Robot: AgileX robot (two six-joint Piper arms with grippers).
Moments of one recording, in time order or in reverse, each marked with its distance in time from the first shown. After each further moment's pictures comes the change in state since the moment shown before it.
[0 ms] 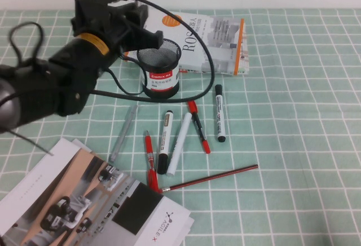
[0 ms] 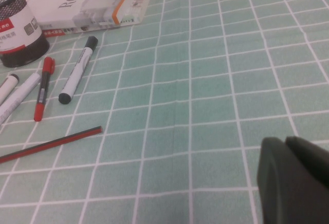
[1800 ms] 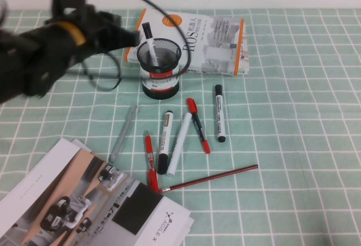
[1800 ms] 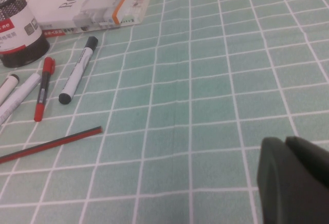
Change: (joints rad) right arm 0.000 0.000 0.000 0.000 0.000 0.000; left arm 0.061 -0.105 -0.042 0.146 0.394 -0.158
